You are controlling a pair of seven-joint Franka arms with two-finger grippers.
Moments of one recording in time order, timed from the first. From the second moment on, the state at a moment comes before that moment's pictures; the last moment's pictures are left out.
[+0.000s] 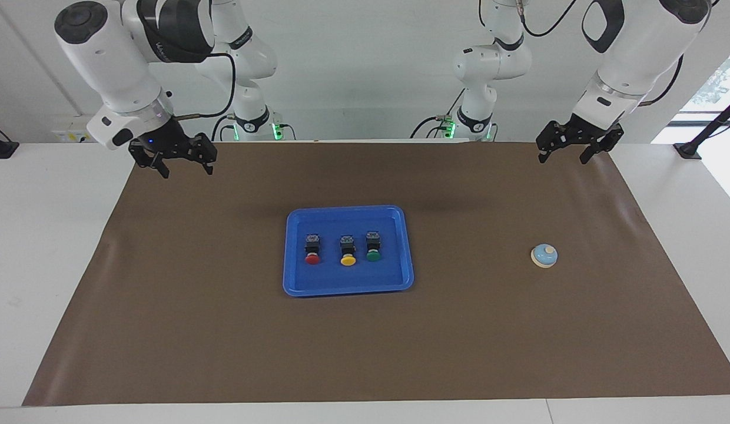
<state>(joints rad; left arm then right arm) 0.05 -0.08 -0.12 -1.71 -0.03 1.59 0.03 -0.02 -0.04 0.01 -1.74 0.03 1.63 -0.05</state>
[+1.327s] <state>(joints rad) 0.05 -0.08 -0.12 -1.71 -0.03 1.59 0.03 -0.03 -0.10 0.01 -1.70 0.02 1.58 -0.05</state>
